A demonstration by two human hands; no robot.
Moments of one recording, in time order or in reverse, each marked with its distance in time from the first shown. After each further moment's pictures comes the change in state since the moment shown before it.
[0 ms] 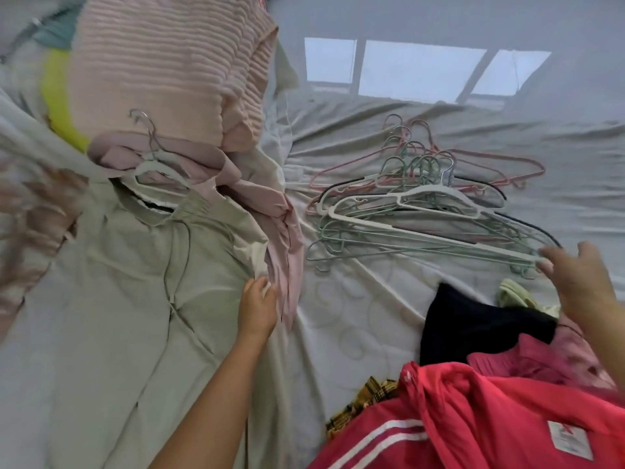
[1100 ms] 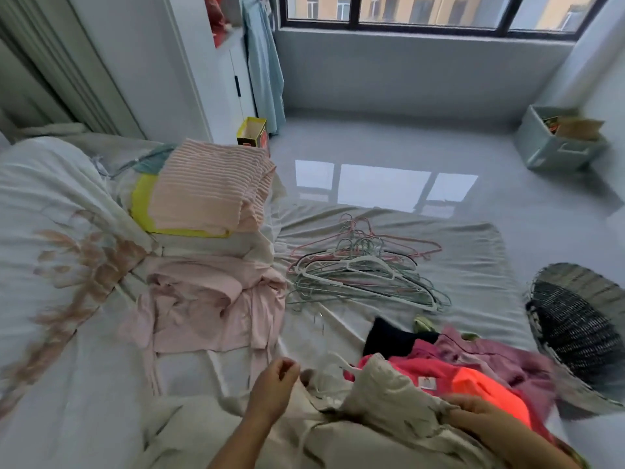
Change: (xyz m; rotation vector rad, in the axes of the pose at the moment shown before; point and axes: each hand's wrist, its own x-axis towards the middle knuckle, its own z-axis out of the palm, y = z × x) left_hand -0.236 0.054 -0.053 -0.135 -0.220 0.113; right_hand -0.277 -0.030 -0.168 -0.371 -0.925 0.166
